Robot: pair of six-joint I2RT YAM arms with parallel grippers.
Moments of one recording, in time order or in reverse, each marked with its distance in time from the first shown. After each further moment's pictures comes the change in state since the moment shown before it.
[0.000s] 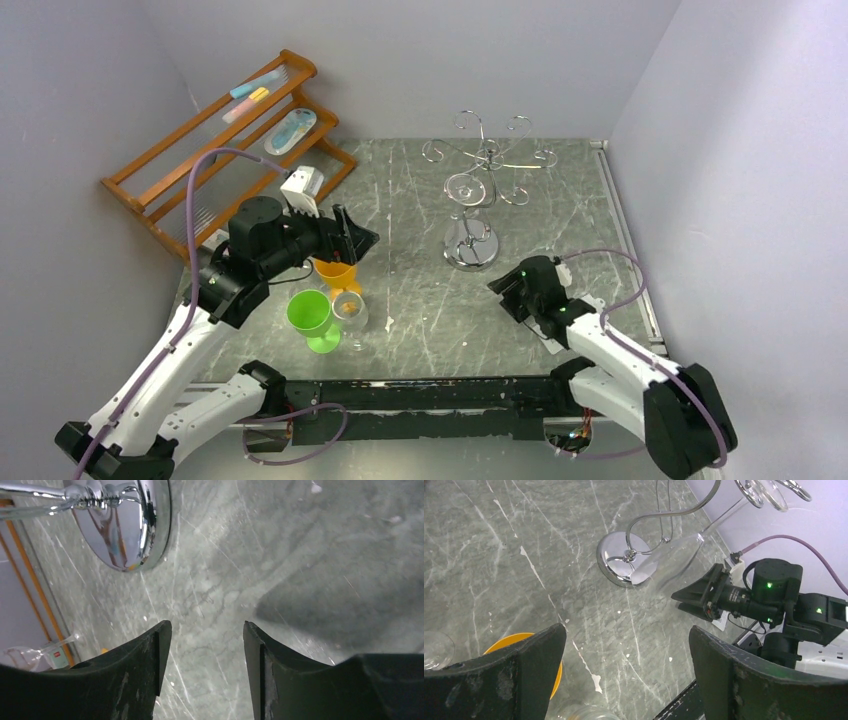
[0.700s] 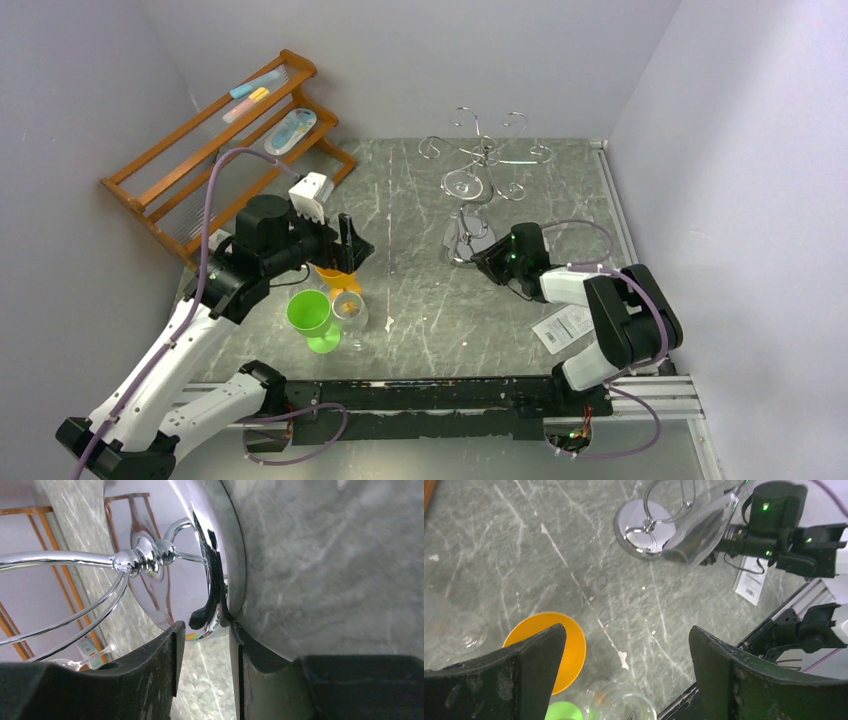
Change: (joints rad) left arm 0.000 0.025 0.030 -0.112 -0.006 0.127; right arm -0.140 0.589 0.175 0.483 -0.243 -0.061
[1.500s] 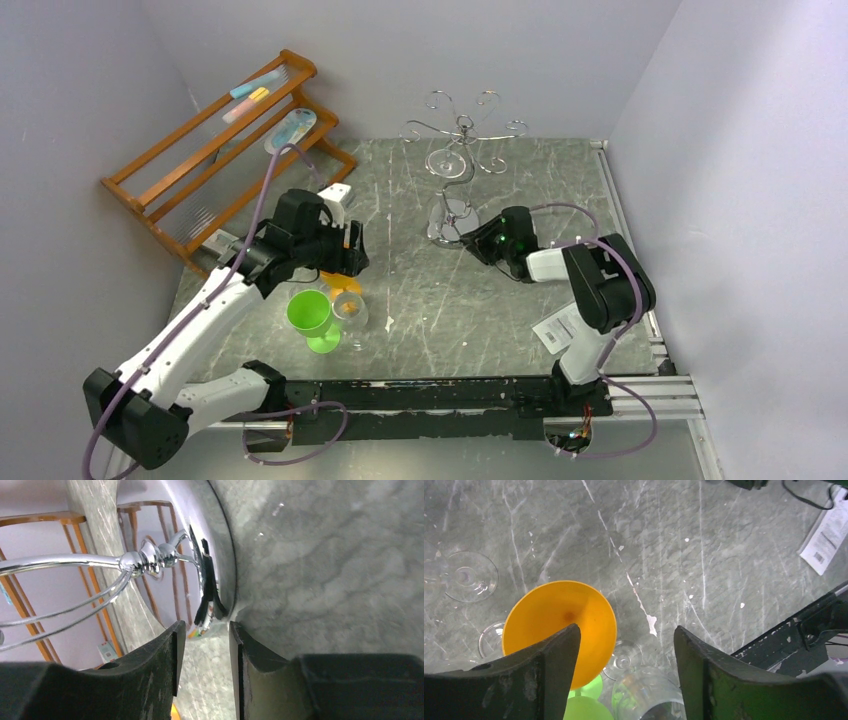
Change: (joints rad) left arm 0.000 0.169 0.001 -0.151 -0.073 0.046; right arm -0.001 0.262 0.188 0.163 -0.059 0.014
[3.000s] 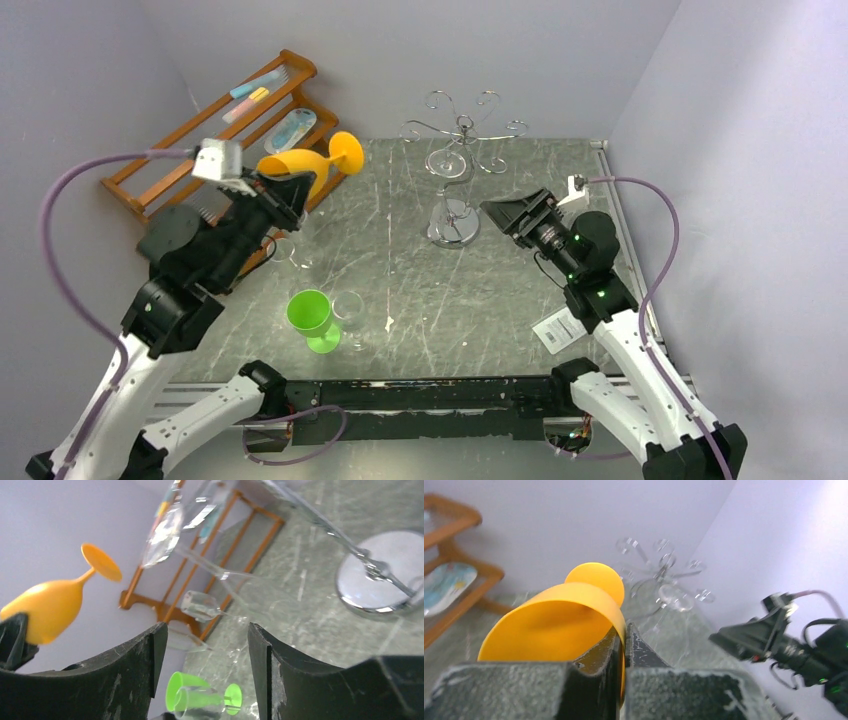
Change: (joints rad) left arm -0.073 -0.245 0.256 0.293 -0.263 -0.079; right arm 0.014 -0.975 0.016 -0.404 -0.094 -0.229
